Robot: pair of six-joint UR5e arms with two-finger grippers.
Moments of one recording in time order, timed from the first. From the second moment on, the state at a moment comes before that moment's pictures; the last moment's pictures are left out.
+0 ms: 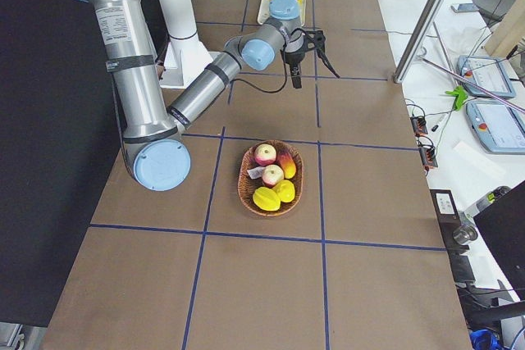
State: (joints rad) left arm -0.88 -1.44 -1.88 -2.20 -2.04 -1.26; right arm 1.02 -1.36 2.13 -1.51 2.18 0.83
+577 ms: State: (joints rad) left arm -0.90 -1.44 -1.82 -2.20 -2.01 -1.25; right arm 1.13 -1.43 2.07 -1.53 2.19 0.61
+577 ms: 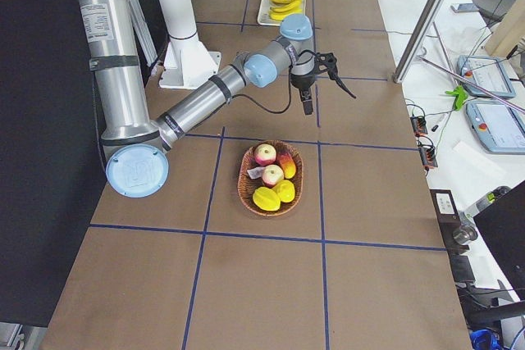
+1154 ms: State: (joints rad) left arm -1.01 -1.45 -1.79 -2.20 -2.01 -1.03; right arm 1.26 -1.48 1.96 -1.53 2.27 0.40
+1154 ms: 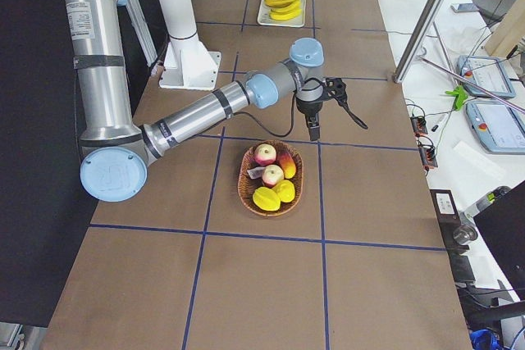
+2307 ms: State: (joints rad) left arm -1.53 -1.57 -1.77 -1.46 -2.33 -0.07; right arm 1.64 -1.68 1.68 -1.49 2.49 -0.09
